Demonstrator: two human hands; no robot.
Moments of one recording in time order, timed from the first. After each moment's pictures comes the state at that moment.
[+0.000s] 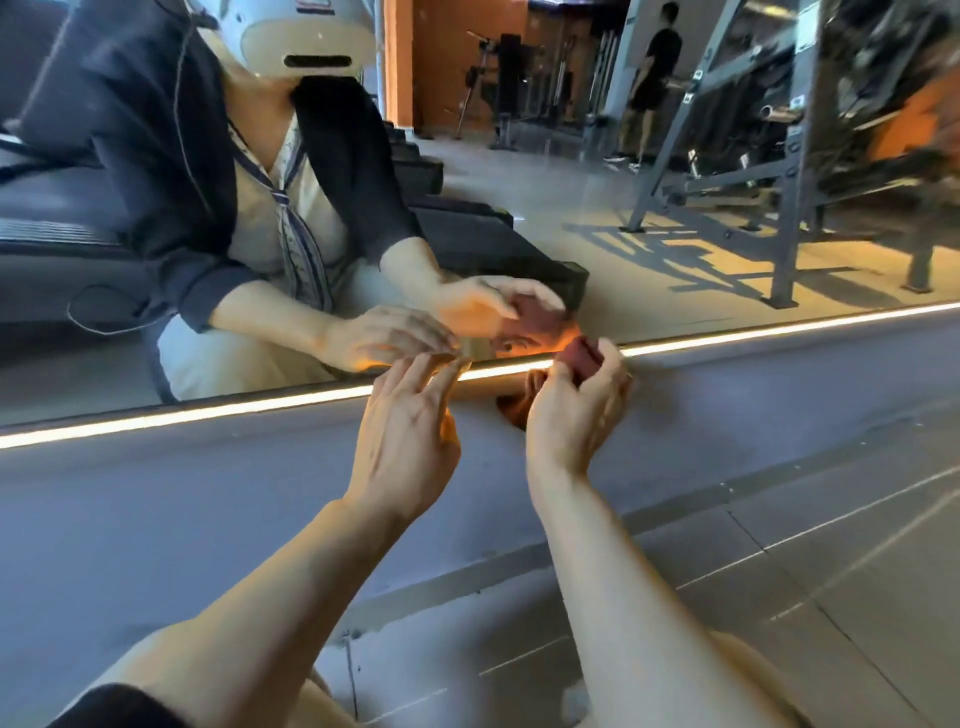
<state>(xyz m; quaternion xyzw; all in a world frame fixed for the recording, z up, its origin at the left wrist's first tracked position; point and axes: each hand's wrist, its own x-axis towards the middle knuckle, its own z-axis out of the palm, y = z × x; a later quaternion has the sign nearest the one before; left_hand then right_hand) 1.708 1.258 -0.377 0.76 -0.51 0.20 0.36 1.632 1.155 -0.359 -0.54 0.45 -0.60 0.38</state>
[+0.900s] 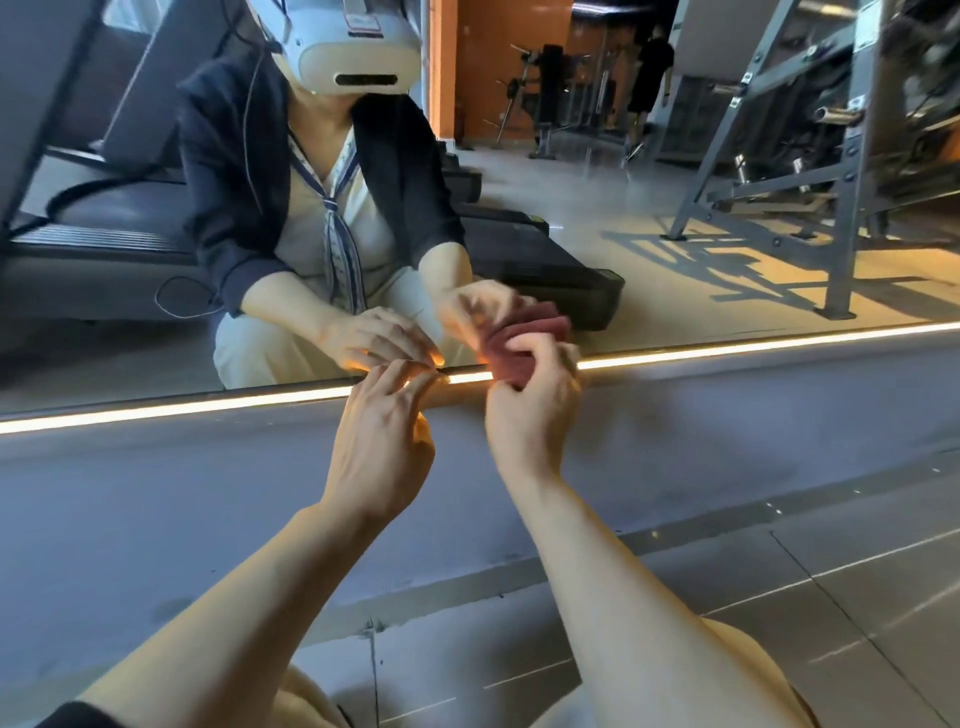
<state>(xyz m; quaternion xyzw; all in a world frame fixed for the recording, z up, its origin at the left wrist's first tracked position) 1.716 1.290 -0.377 0.79 -0.46 0.22 0.34 1.649 1.174 -0.367 -0.69 0.30 -0.56 0.33</state>
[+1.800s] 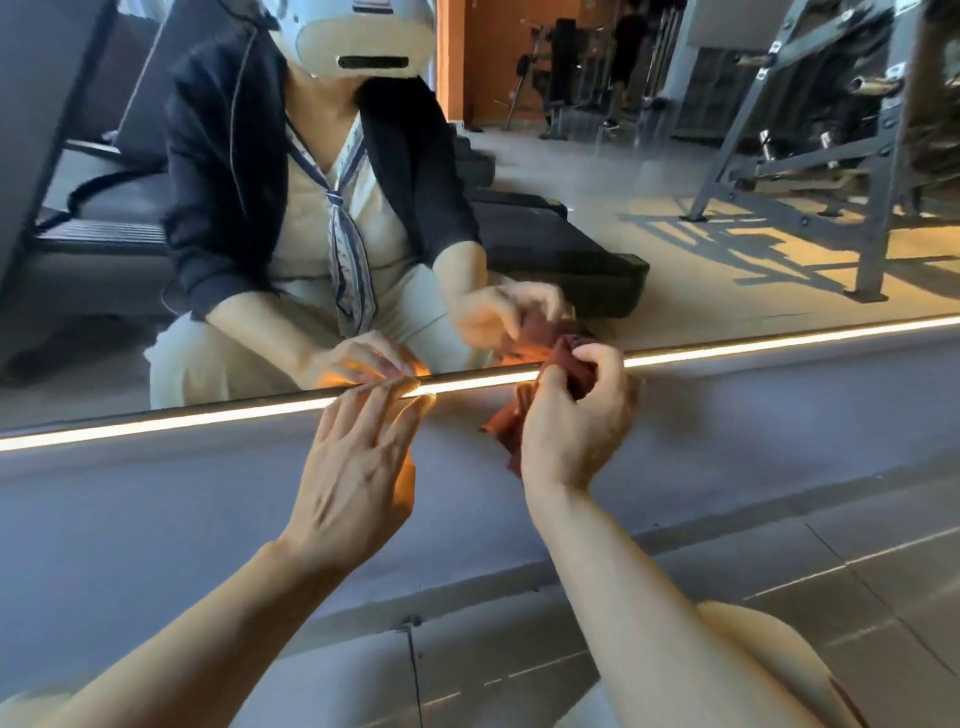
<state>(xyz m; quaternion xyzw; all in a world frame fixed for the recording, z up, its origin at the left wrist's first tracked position) 1.756 1.346 -0.402 0.77 -0.51 0.30 0.24 1.664 1.207 -0.366 -0.57 0.43 -0.59 0.37</state>
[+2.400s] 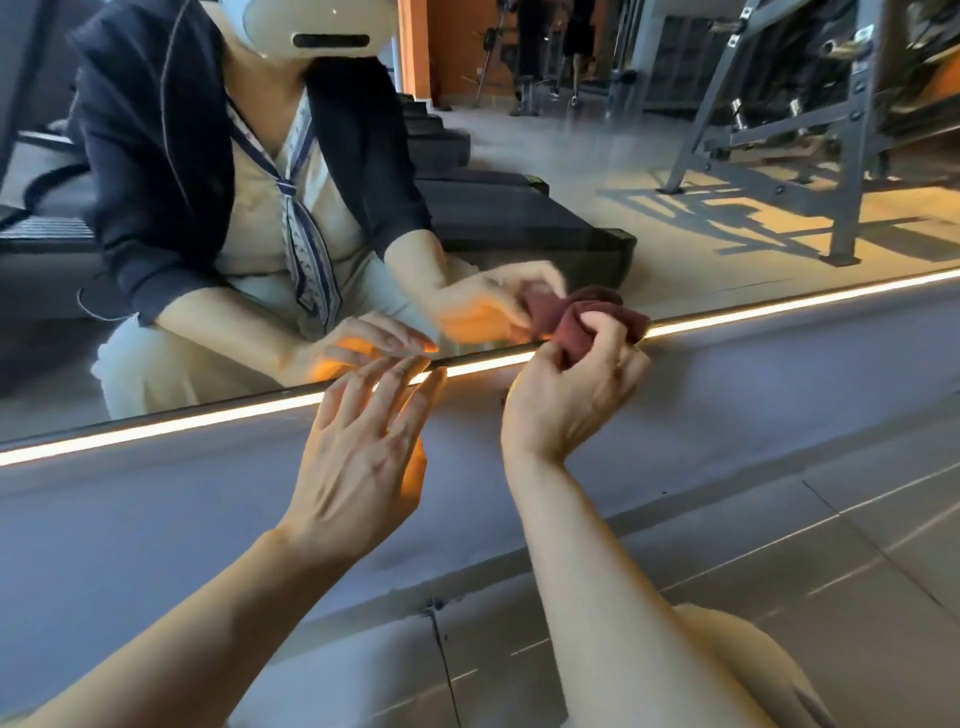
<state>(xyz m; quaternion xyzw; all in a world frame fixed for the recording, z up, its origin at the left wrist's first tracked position) 1.774 1.368 -0.395 0.76 -0.55 0.30 0.19 1.705 1.236 -0.368 -0.51 0.45 -0.66 0.31</state>
